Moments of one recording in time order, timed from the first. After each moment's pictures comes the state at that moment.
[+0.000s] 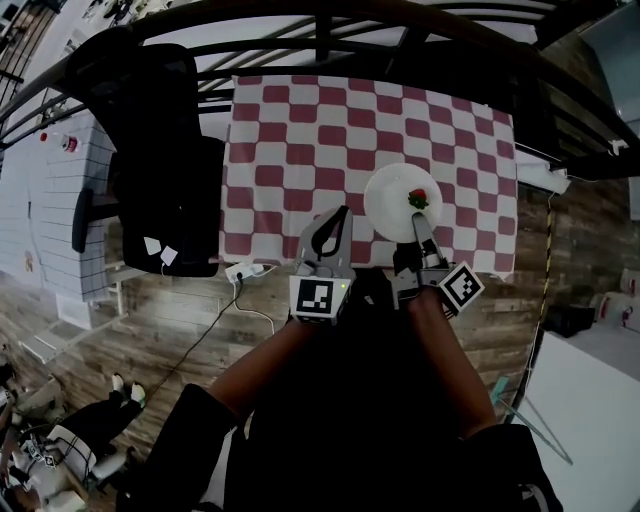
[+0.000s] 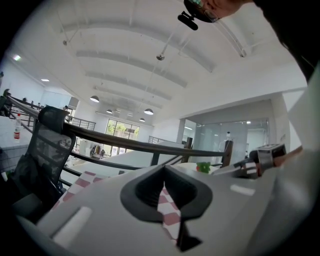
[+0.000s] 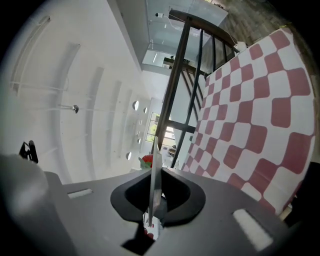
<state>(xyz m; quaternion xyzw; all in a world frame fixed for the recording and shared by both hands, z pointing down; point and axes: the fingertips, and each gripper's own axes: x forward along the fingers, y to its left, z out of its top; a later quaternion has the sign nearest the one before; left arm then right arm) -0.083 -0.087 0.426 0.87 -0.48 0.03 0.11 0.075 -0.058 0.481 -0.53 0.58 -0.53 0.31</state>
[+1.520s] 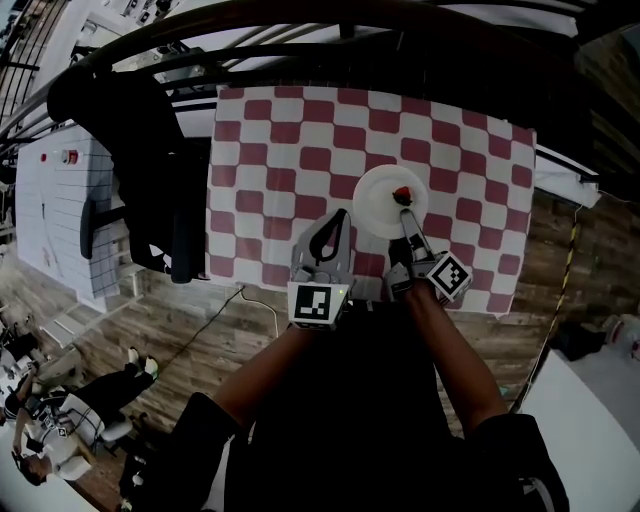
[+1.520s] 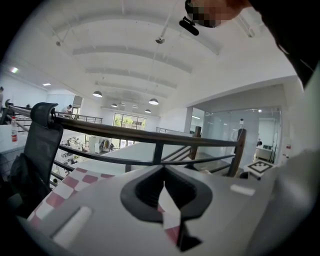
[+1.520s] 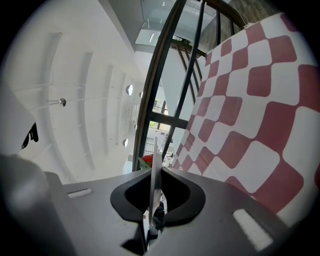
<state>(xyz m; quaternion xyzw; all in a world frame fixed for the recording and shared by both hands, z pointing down) 0.013 -0.195 0.477 0.85 -0.51 0.11 0.11 0.151 -0.185 0.585 -0.48 0.63 -0.57 0.24</state>
